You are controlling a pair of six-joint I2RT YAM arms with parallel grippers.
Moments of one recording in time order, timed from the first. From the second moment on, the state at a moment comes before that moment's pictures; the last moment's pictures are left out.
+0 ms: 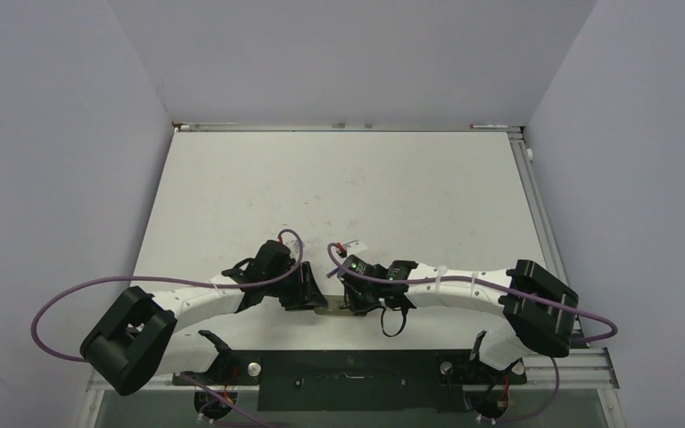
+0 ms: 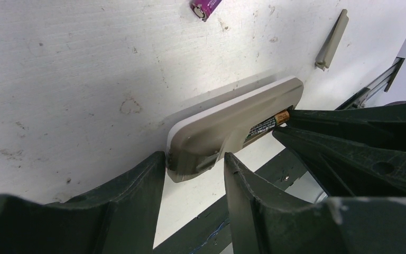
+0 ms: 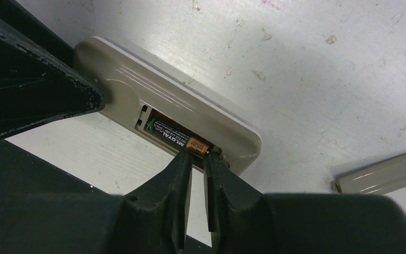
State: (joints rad) left arm -0.66 1.26 0.40 -0.05 0.38 -0.89; right arm 1.12 1.50 0.85 -0.44 0.14 0.67
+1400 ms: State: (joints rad) left arm -0.66 1.31 0.41 0.03 0.34 -0.91; right arm 1.19 1.59 0.97 -0.63 0.12 0.67
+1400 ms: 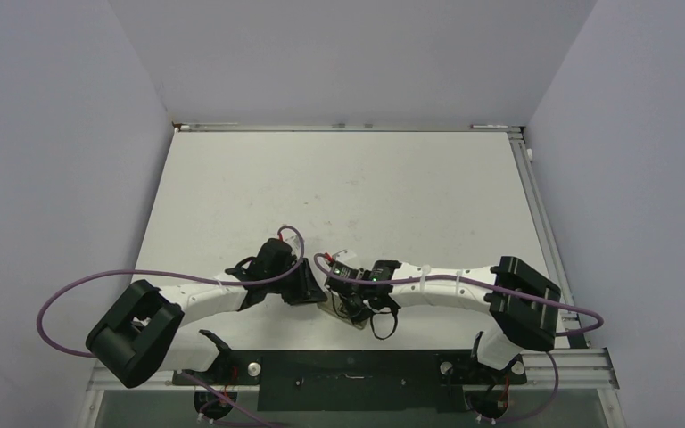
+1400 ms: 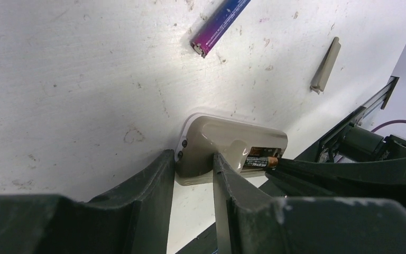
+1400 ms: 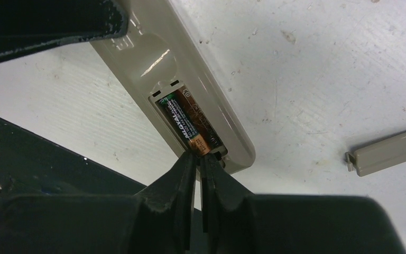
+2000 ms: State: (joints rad) left arm -0.66 1.33 0.41 0.08 0.30 -0.91; right arm 1.21 1.62 1.01 -0.65 0.04 0.66
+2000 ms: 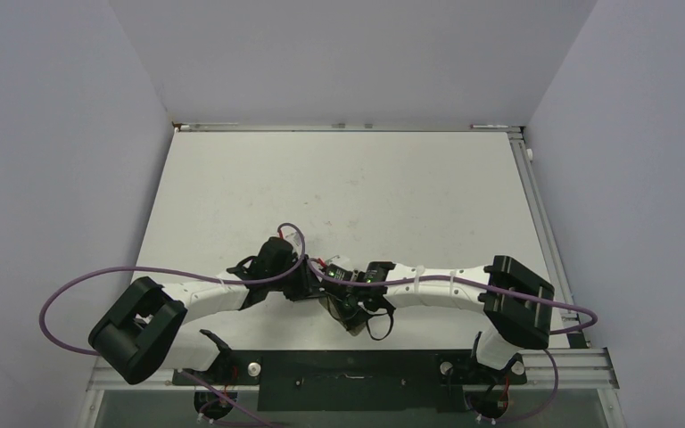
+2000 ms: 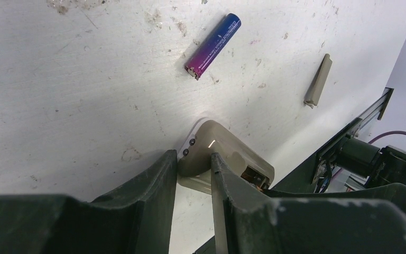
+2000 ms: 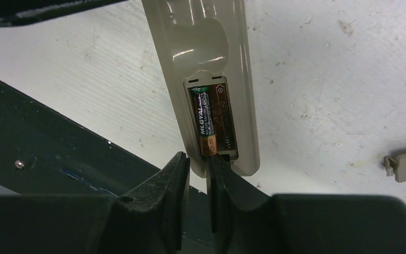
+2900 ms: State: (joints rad) left arm -0.67 1.34 0.41 0.08 0.33 -0.93; right arm 1.23 1.70 1.09 -0.62 0.03 0.62
